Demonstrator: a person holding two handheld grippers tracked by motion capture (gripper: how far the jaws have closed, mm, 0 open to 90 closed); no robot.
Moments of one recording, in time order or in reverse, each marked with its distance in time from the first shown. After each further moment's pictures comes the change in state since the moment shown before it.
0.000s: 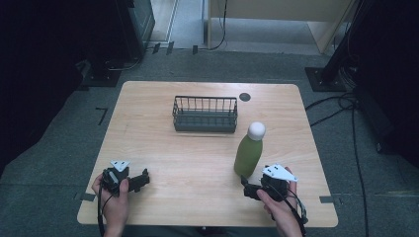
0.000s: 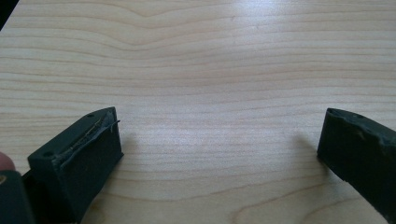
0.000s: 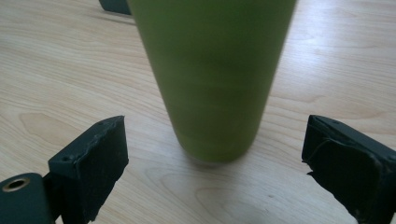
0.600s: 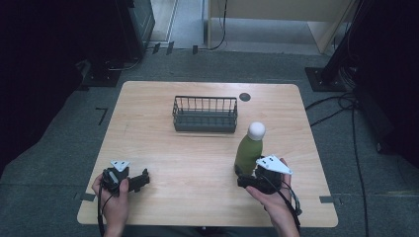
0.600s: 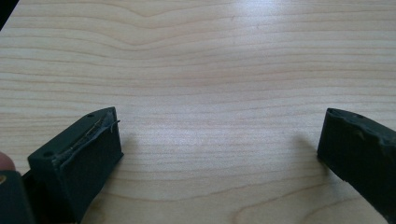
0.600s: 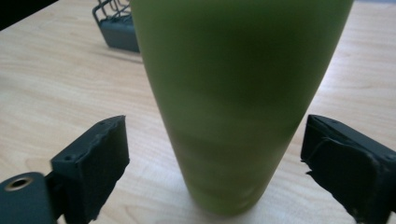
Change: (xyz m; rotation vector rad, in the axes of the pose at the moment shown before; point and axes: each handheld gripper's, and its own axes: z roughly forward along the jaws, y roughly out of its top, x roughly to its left) left arm 0.000 0.000 0.000 0.000 0.000 0.000; right arm 0.012 0.027 0.007 -0.081 -0.028 0.007
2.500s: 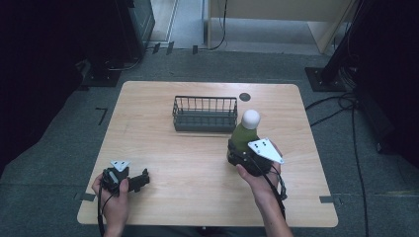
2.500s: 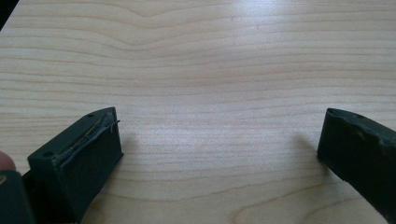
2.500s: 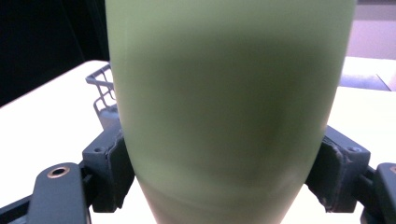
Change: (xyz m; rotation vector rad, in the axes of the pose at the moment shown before) left arm 0.000 0.000 0.000 0.001 0.000 0.000; right arm 0.024 0.049 0.016 -0.243 -0.063 0.004
